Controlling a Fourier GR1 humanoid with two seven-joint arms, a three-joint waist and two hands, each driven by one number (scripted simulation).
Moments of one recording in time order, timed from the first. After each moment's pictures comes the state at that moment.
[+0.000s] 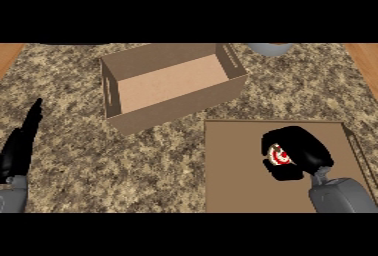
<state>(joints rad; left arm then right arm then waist) -0.10 0.36 0.17 -1.34 -0.23 0.10 0.06 -0.18 -0.33 0.22 -1.52 0.86 0.41 0.07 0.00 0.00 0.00</state>
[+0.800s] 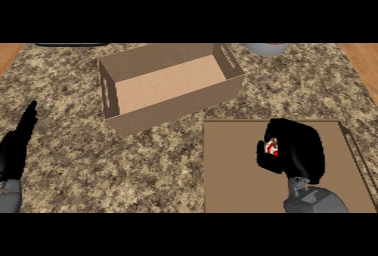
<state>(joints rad) -0.08 0.36 0.19 -1.36 -0.23 0.08 0.07 -0.15 -0.11 0.25 -1.73 1.24 0.18 0.62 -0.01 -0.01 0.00</state>
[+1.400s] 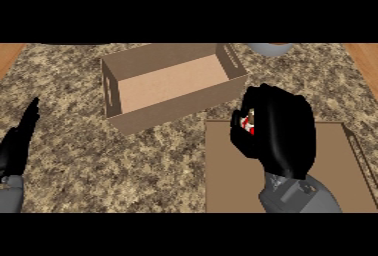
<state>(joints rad) -0.11 0.36 0.20 -1.33 -0.24 0.07 0.05 -0.43 -0.02 0.36 -1.88 1.36 0.25 0.75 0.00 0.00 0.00</state>
